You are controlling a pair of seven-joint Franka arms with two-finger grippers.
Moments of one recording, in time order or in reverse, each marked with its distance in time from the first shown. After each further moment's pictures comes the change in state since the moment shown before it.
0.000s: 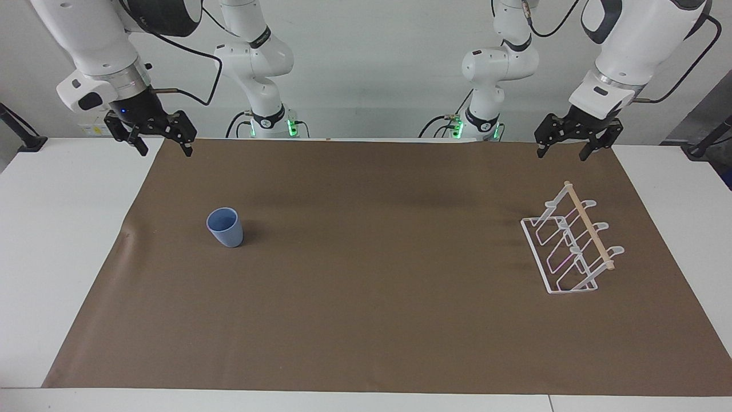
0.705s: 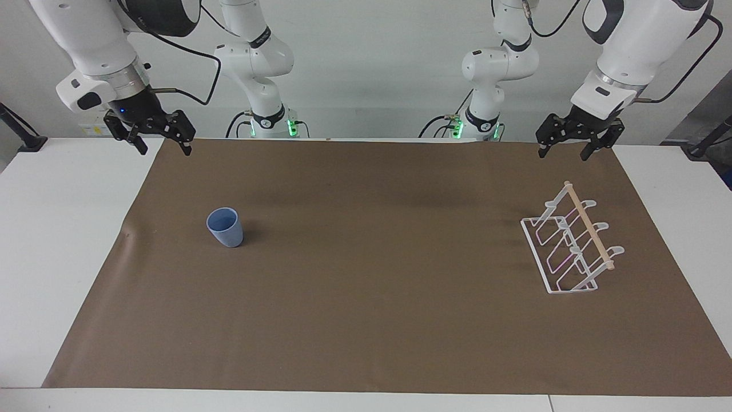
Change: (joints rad) left arm 0.000 0.000 0.002 0.000 0.000 -0.002 0.000; right arm 0.000 -0.019 -0.006 -0.039 0.000 0.000 -0.004
